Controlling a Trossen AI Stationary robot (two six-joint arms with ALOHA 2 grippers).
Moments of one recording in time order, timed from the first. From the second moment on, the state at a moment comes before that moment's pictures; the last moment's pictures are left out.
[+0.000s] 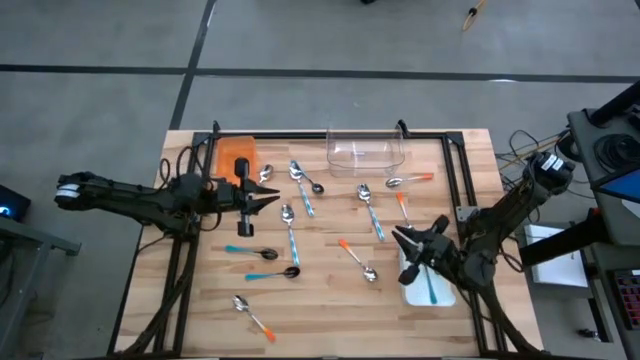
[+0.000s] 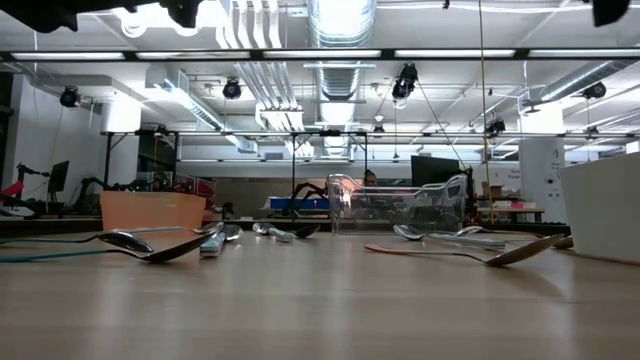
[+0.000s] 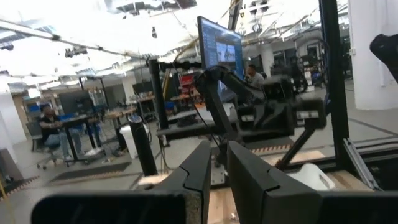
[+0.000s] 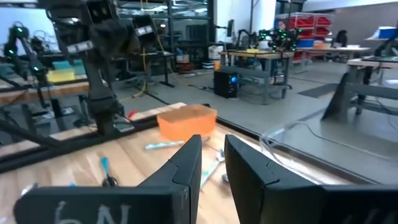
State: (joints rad) left arm -0.05 0.84 0.47 0.59 -0.10 0.21; right arm 0.82 1.26 0.59 0.74 1.44 0.00
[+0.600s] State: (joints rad) left arm -0.05 0.85 0.47 0.34 -0.42 -0.18; right arm 0.46 1.23 0.66 0.43 0.81 0.11
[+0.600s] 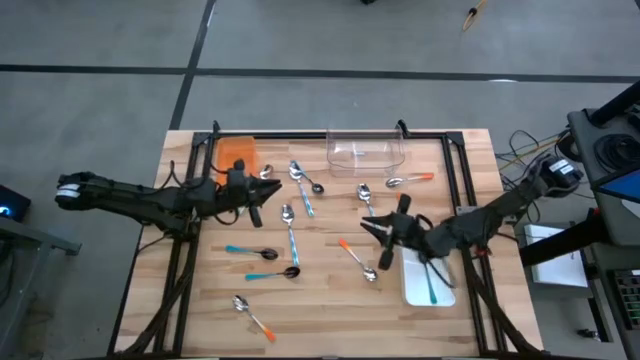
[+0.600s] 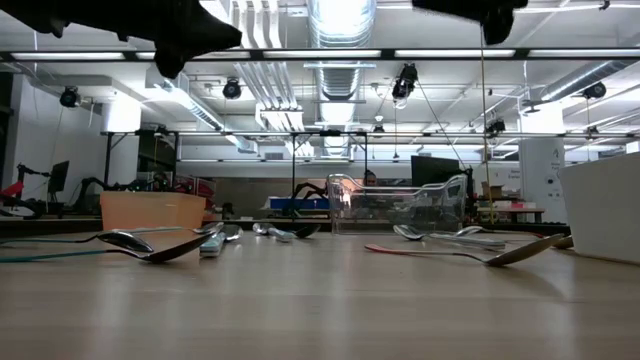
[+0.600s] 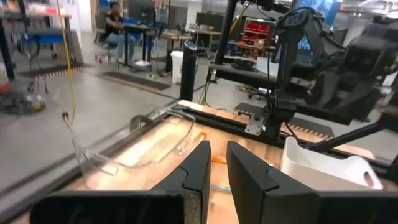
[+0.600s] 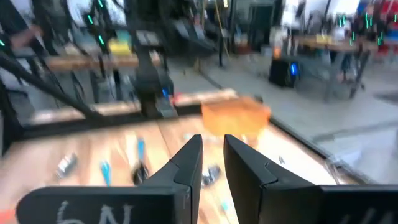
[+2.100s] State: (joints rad) left arm -0.29 1.49 1.13 -1.02 0.00 -0.60; right arm 0.36 1.23 0.80 -0.70 0.68 0.21
